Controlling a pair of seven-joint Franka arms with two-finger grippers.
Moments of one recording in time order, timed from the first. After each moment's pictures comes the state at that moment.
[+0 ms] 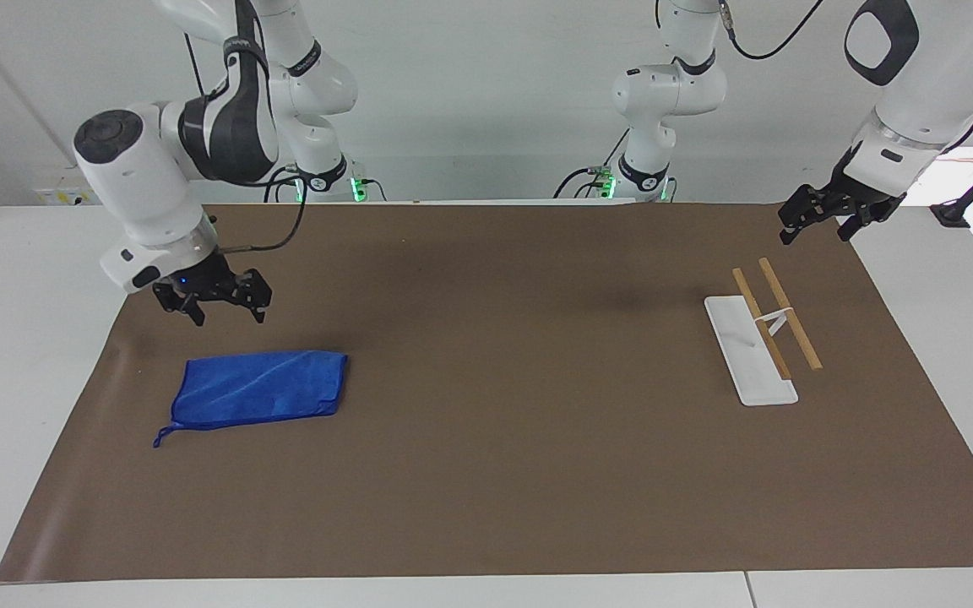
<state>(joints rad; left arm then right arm) -0.02 -0.04 0.04 -1.67 0.00 1.60 0.04 -0.04 0.11 0.02 -1.92 0.01 2.09 -0.05</state>
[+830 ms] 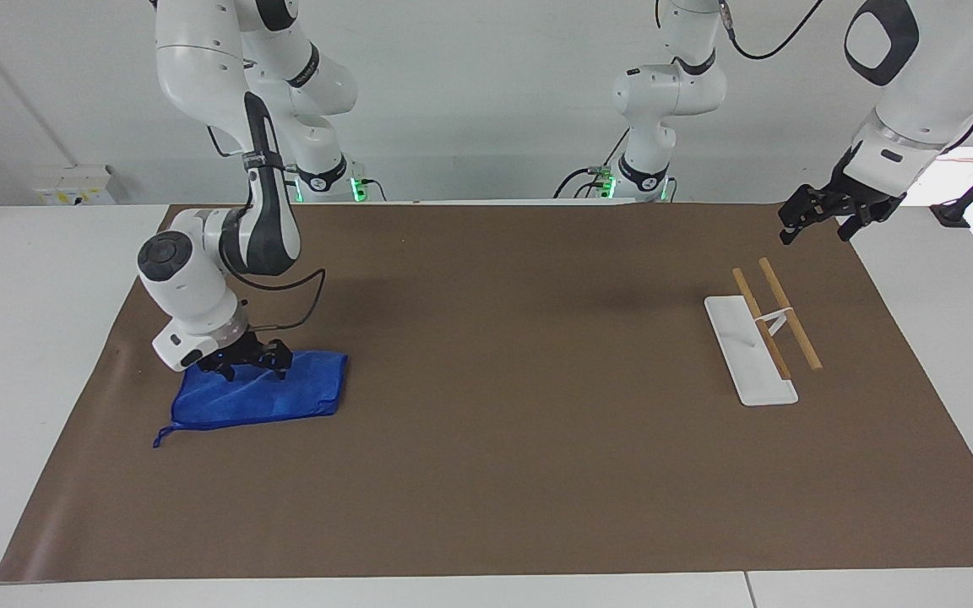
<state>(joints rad) -0.02 -0.04 0.04 -1.67 0.00 1.60 0.04 -0.06 0.30 0.01 -2.02 0.01 2.32 -0.06</state>
